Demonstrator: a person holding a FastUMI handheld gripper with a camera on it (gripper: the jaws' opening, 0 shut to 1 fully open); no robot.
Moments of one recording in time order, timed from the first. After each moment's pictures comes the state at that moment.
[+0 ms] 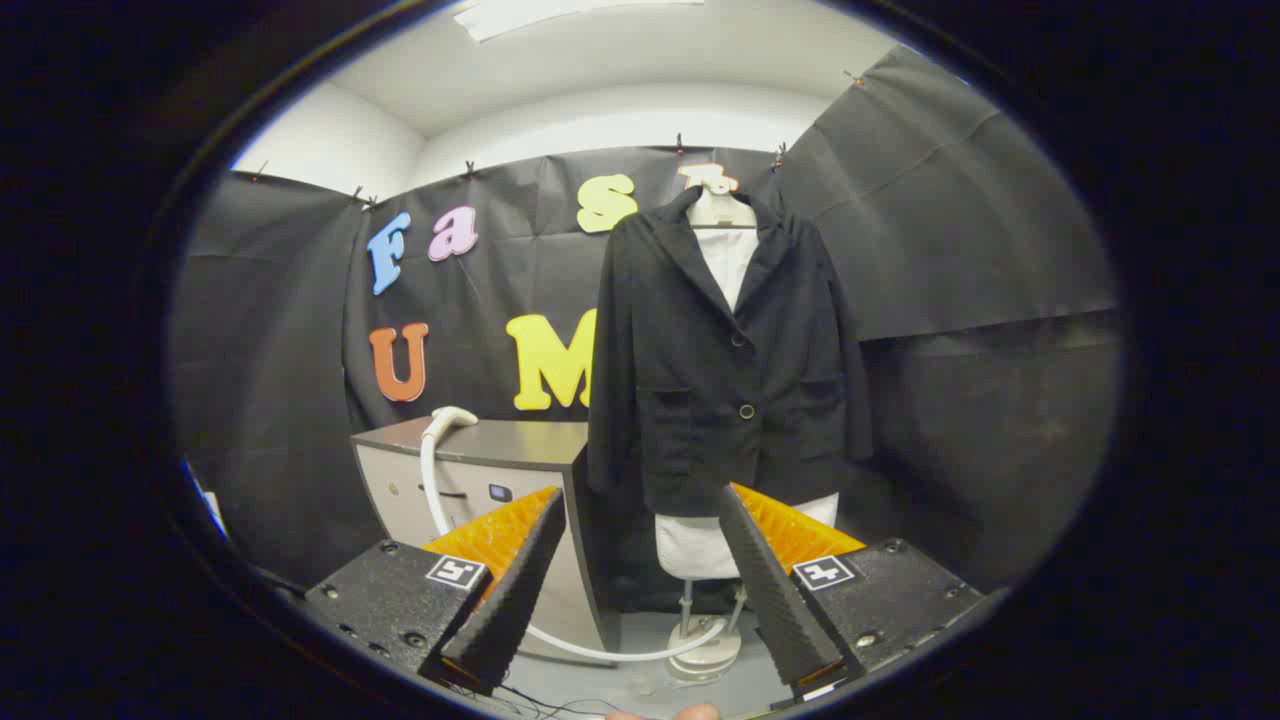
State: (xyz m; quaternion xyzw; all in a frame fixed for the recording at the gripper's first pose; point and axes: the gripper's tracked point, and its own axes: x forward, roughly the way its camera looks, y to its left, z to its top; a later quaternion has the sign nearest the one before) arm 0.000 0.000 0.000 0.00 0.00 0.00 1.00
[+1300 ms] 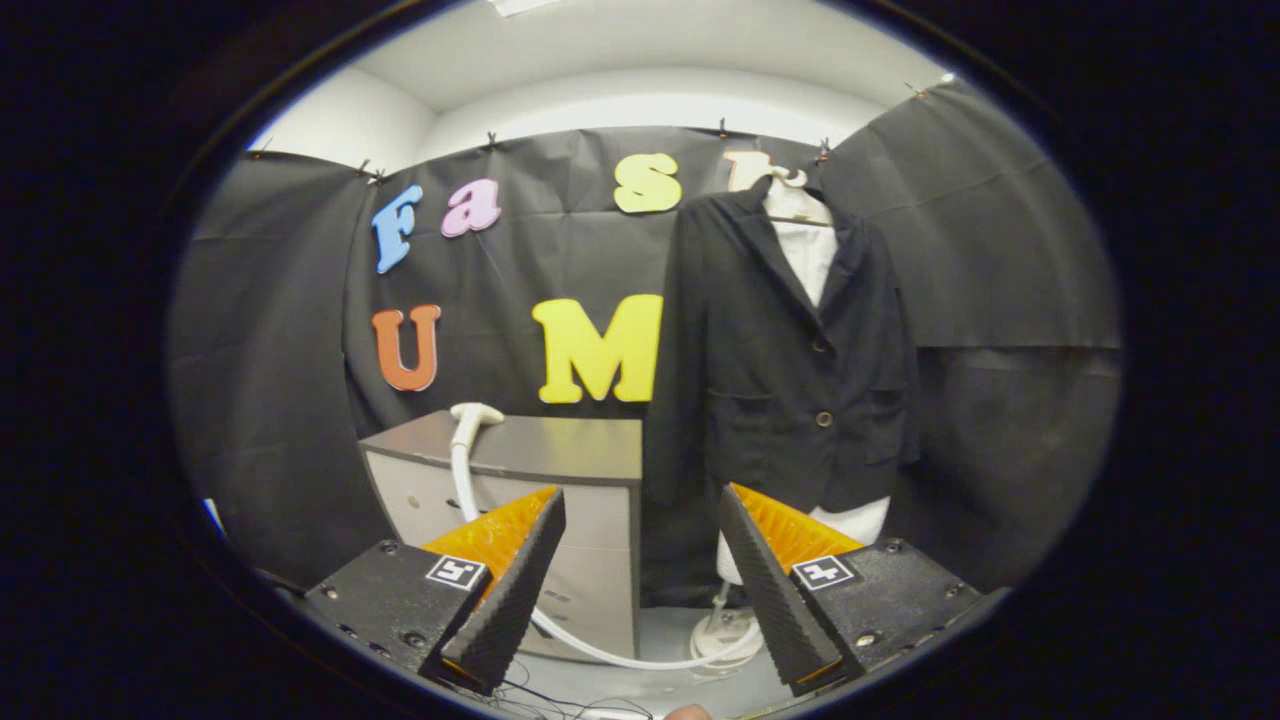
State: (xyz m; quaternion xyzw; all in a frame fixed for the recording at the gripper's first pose) arm 0.058 0.133 0.021 -0.02 0.03 0.01 1.00
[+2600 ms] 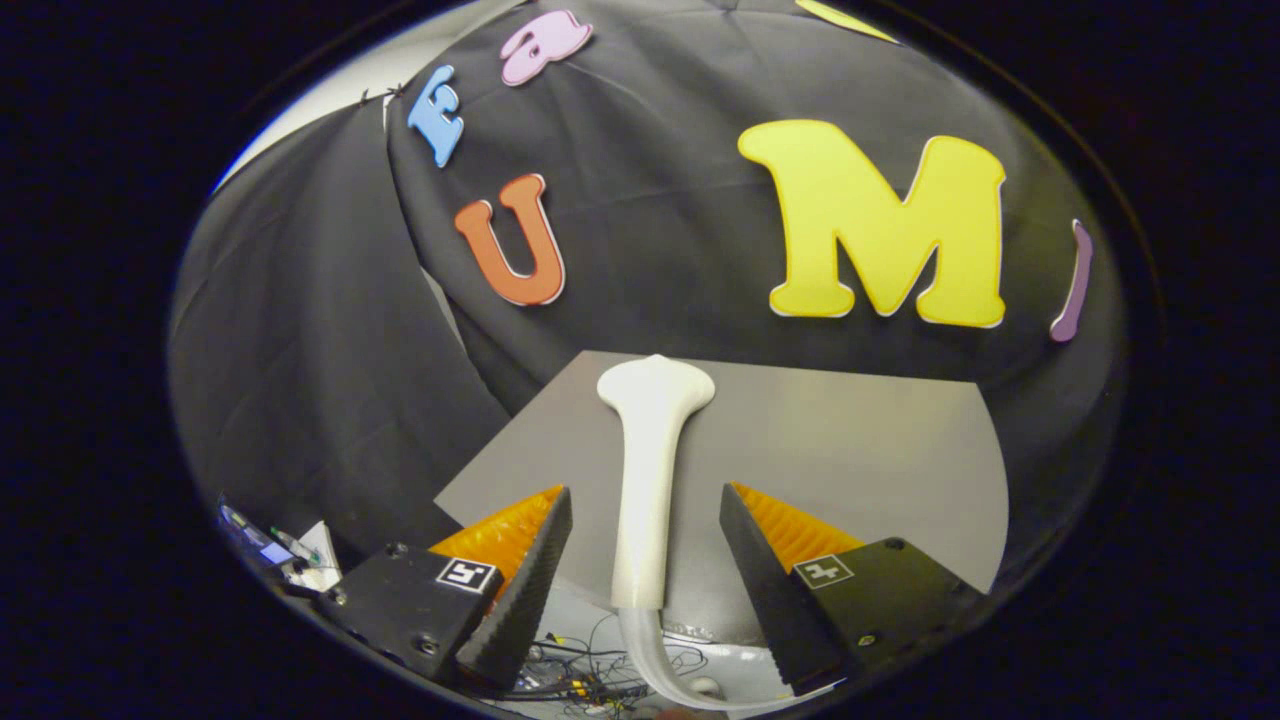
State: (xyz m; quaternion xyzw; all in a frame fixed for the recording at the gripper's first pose) arm 0.362 0.385 -0.022 0.00 0.33 0.23 0.92
